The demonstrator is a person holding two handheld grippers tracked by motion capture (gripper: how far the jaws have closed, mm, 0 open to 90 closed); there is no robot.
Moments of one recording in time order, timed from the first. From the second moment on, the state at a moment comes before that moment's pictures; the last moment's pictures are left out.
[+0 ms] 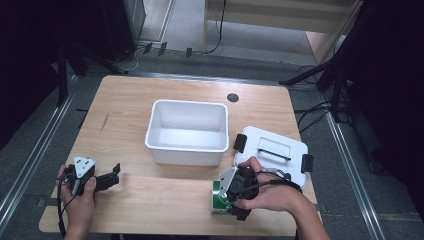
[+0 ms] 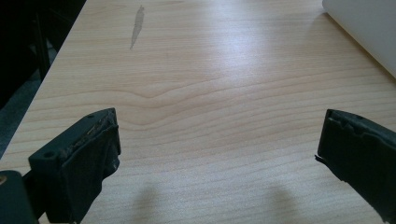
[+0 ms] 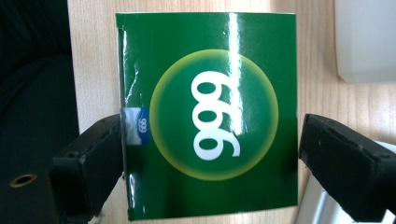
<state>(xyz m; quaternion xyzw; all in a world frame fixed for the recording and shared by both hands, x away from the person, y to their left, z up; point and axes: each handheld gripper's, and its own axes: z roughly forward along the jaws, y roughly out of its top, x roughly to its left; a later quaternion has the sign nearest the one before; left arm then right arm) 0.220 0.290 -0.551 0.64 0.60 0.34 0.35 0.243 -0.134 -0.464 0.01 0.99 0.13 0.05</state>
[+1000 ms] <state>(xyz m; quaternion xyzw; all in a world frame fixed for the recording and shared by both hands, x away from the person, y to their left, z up) 0.220 0.290 -0.551 0.63 0.60 0.34 0.35 0.244 -0.120 -0.470 -0.01 0.99 0.09 0.05</state>
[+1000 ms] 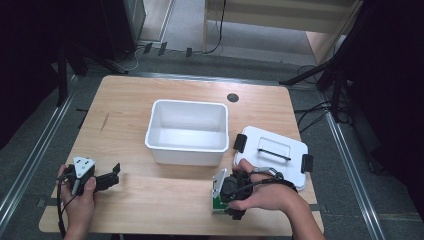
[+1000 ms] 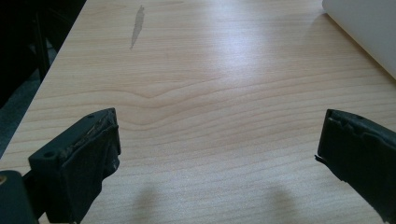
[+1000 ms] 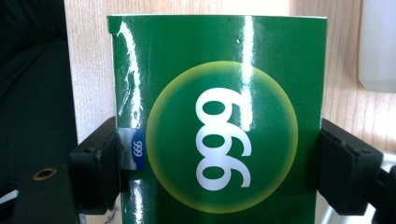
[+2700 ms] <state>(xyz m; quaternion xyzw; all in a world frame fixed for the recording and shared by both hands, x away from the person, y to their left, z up) 0.221 0.290 -0.551 0.63 0.60 0.33 0.35 0.266 -0.109 -0.366 -0.02 0.99 0.10 0.06</state>
